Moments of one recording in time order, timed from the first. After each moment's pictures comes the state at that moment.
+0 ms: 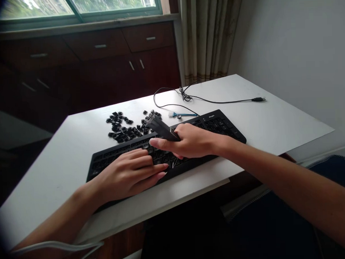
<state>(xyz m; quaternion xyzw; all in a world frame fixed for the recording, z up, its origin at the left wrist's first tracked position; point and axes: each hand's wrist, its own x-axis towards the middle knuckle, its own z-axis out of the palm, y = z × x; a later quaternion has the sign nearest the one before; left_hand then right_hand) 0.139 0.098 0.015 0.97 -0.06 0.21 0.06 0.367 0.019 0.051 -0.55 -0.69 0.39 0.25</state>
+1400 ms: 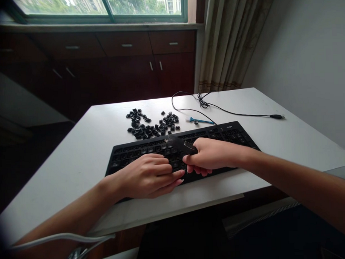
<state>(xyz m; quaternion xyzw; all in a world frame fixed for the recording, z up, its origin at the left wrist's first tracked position) 0.137 0.094 0.009 0.97 -0.09 0.24 0.00 0.355 0.026 0.066 -0.61 -0.59 0.53 0.04</state>
